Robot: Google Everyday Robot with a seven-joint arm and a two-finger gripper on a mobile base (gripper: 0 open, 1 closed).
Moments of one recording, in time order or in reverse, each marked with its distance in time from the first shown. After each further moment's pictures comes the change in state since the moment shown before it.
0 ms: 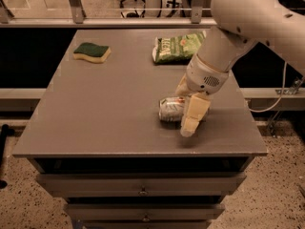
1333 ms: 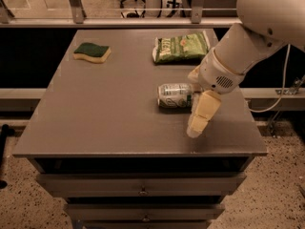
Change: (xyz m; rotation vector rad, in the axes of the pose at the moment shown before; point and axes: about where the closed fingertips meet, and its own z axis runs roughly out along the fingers) arm 0.006 0.002 -0.026 0.161 -0.068 0.088
